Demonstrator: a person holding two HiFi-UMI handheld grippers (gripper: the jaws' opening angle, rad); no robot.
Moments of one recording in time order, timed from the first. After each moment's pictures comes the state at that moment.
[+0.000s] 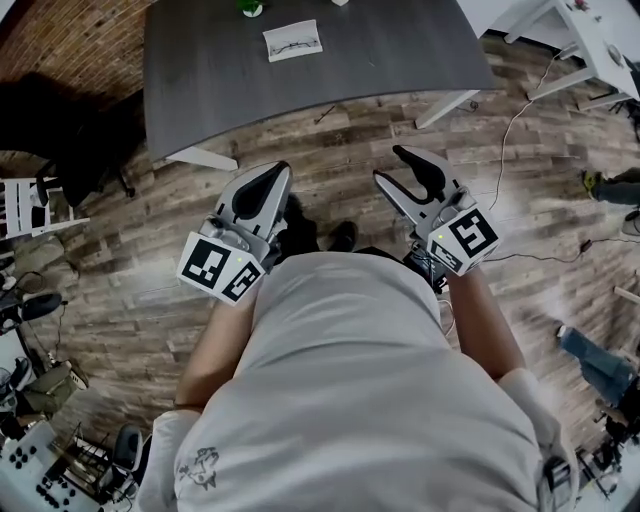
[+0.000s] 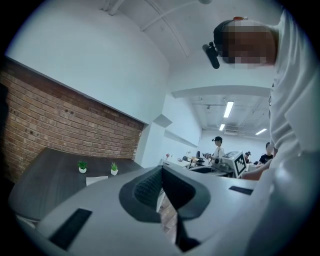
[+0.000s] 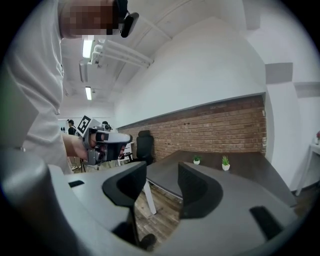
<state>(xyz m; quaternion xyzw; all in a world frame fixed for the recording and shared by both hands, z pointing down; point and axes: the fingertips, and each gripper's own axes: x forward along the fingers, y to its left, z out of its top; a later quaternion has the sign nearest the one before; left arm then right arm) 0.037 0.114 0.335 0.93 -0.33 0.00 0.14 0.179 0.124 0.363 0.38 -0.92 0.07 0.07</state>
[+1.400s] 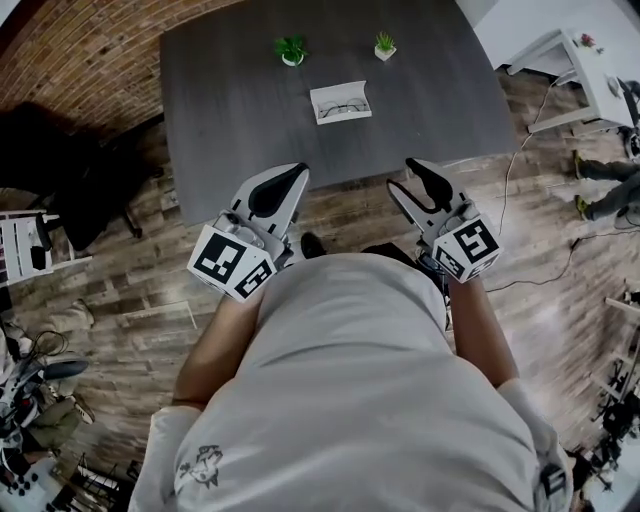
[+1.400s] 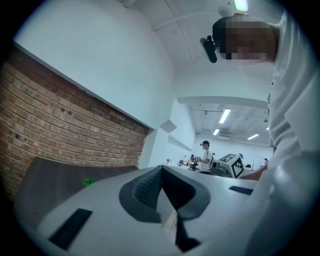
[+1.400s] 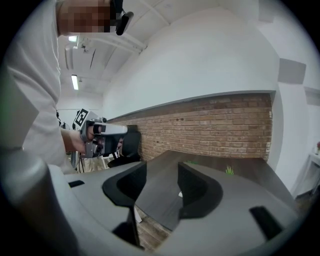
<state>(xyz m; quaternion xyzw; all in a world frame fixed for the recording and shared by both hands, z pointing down) -0.064 -0.089 0.324 0.95 -0.28 -0.02 0.14 0.081 -0.069 0.366 0.43 -0.89 0.07 0.11</state>
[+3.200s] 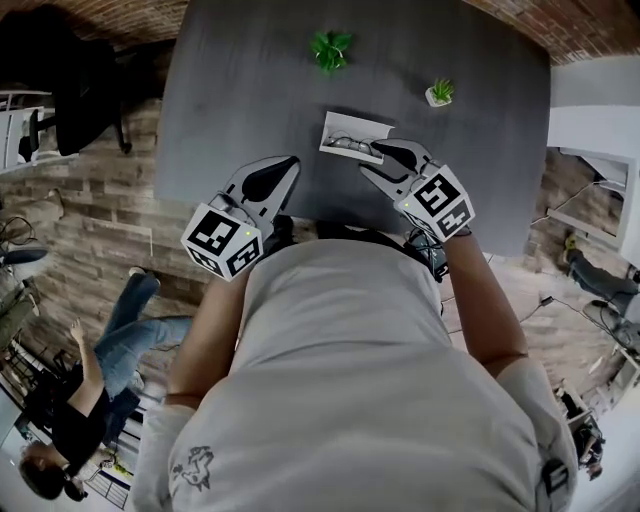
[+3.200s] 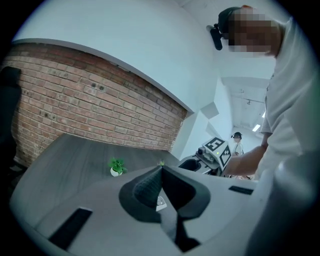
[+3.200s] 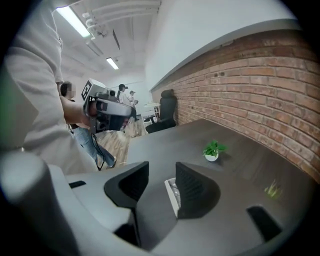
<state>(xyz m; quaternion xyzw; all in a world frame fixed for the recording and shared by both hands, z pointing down) -0.037 -0.241 0.441 0.86 -0.44 0.05 0.25 0.070 -0.273 0.513 0.11 -0.94 0.11 0.30</state>
